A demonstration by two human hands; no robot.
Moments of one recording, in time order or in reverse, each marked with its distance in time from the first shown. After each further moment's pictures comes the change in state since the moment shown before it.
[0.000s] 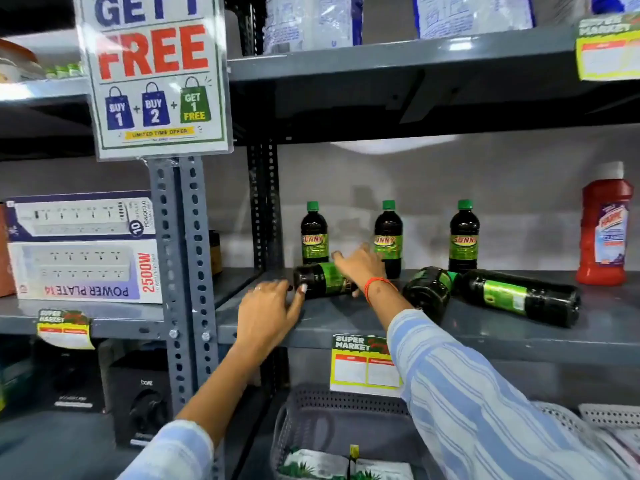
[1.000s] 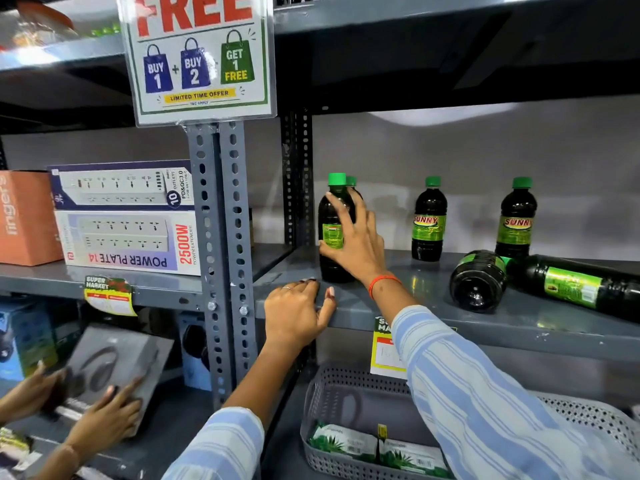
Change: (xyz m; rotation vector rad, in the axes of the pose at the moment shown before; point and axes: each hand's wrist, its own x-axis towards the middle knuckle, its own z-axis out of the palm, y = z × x) left_hand -0.034 -0.020 0.011 0.052 0.060 -0.046; right_hand -0.008 -0.024 0.068 -0.178 0.284 -0.721
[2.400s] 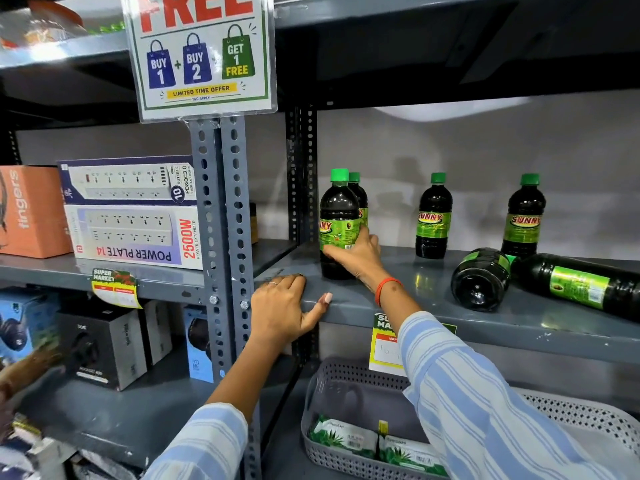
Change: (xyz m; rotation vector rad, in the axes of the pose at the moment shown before) left_hand -0.002 -0.020 -0.009 0.076 -0.006 0.053; right_hand -0.009 0.003 0.011 0.537 -0.323 0.596
